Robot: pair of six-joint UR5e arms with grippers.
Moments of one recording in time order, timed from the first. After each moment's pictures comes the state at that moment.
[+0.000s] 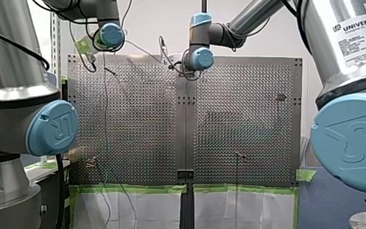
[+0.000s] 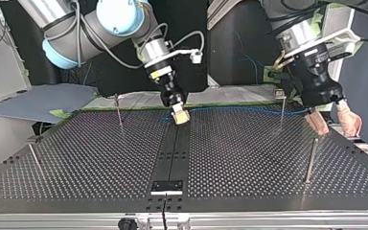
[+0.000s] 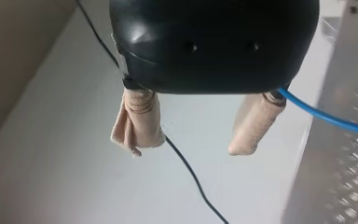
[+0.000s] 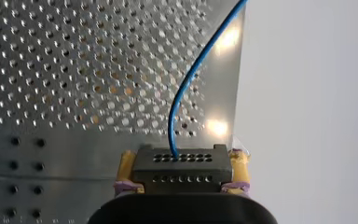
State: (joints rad) left arm -0.21 -1.26 -1.89 -2.76 -2.13 -1.89; right arm 2.40 -1.22 1.39 -0.32 1.59 1.44
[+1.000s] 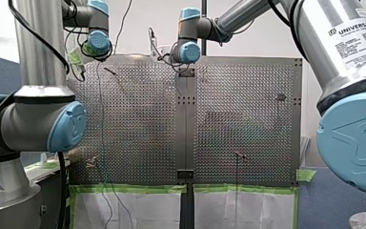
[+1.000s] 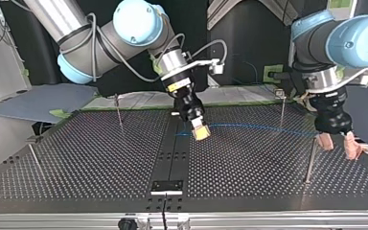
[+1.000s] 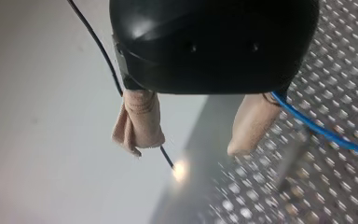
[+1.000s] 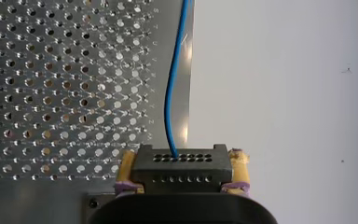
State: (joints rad) left arm 0.05 -1.42 -1.76 -3.03 -1.87 -1.99; right arm 2.45 -1.13 1.20 -0.29 1.61 1.43
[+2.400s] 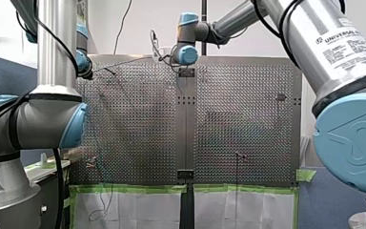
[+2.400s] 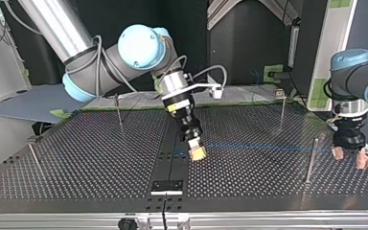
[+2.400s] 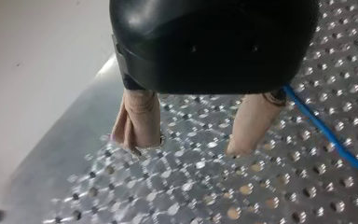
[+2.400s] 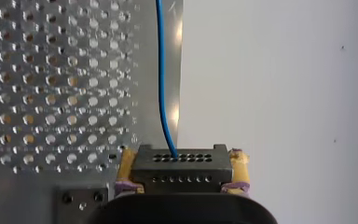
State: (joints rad) left arm 0.33 -1.63 -1.69 -2.98 -1.49 -2.11; right arm 2.41 -1.04 1.05 -0.28 1.64 1.43
